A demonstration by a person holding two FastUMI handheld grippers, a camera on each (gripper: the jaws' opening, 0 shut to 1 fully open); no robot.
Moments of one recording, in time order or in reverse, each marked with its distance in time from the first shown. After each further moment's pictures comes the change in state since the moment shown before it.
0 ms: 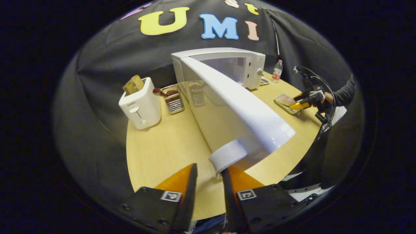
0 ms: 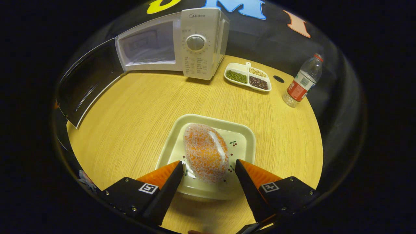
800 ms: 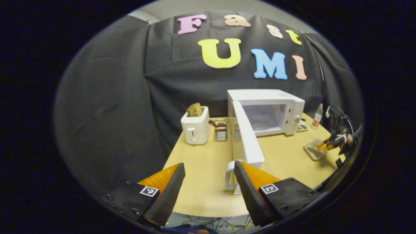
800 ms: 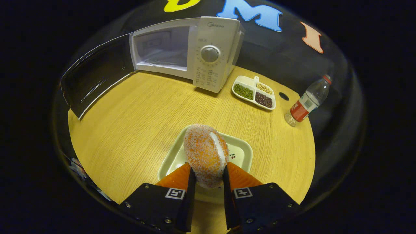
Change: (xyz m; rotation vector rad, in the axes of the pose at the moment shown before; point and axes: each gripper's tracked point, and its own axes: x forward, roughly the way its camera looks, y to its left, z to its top) left arm -0.138 -0.011 0.063 -0.298 -0.408 0.456; right arm -0.026 0.001 0.033 -0.194 -0.094 -0.019
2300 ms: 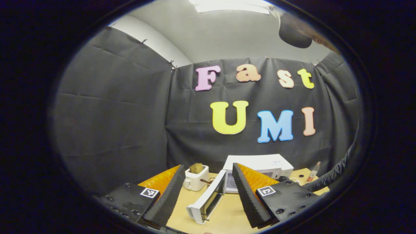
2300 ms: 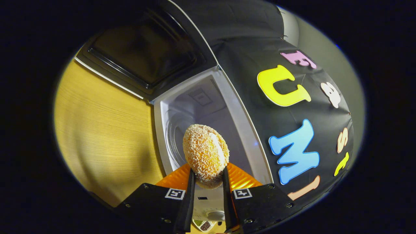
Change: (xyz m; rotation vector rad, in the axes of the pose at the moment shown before) left arm -0.136 -0.091 0.174 -0.127 -0.405 0.249; right arm 0.064 0.101 0.292 -0.947 -0.620 -0.359
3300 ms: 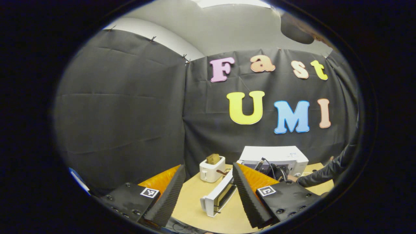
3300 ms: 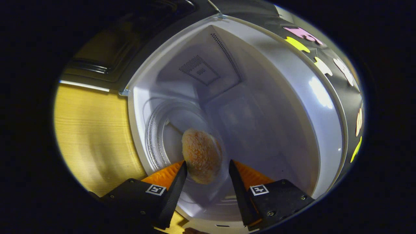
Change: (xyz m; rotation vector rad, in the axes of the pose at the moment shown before) left arm -0.010 0.013 -0.019 0.004 0.078 0.109; right arm 0.092 0.028 -0.011 0.171 0.156 0.120
